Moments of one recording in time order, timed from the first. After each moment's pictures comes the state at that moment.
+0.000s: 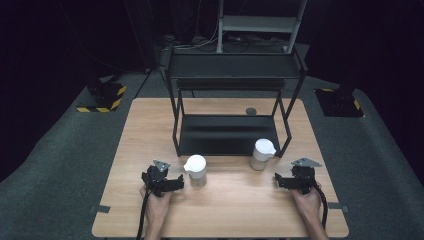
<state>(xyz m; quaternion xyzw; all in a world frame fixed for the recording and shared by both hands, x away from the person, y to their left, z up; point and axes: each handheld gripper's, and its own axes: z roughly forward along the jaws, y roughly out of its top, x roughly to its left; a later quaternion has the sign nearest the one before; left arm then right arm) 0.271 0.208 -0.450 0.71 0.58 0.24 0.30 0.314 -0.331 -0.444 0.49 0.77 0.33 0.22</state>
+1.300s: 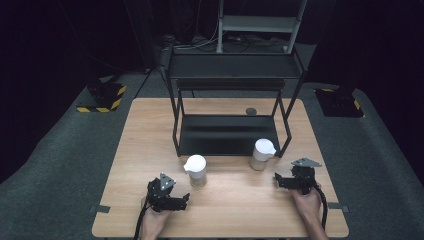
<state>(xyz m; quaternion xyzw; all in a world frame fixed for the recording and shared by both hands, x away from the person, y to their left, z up) 0.236 0.222 -0.437 0.79 0.48 0.18 0.35 0.313 -0.331 -0.444 0.50 0.77 0.33 0.22</state>
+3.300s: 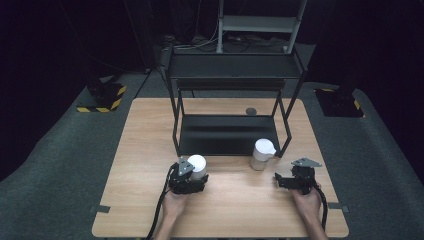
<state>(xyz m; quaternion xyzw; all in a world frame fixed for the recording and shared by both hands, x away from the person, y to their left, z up) 0.270 0.189 -0.435 0.77 0.44 0.19 0.42 0.313 -0.331 -0.444 0.49 0.77 0.33 0.22</state>
